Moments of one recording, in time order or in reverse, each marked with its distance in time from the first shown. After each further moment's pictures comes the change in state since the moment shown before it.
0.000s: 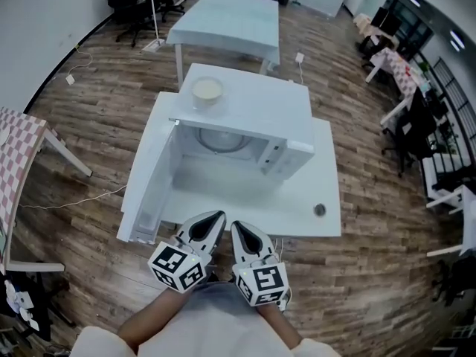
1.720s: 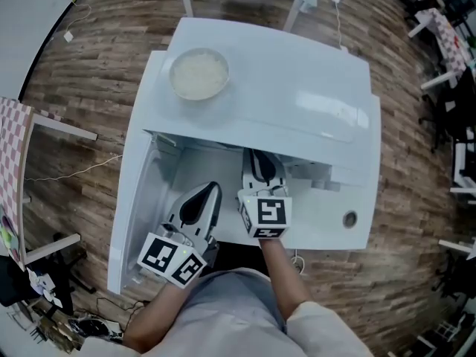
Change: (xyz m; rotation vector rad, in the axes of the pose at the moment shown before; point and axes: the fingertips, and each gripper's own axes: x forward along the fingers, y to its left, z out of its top) left arm 0.106 0.155 0.021 -0.114 0.013 0.233; right arm 0.261 -0.149 -0.008 0.018 -0.025 -0.091
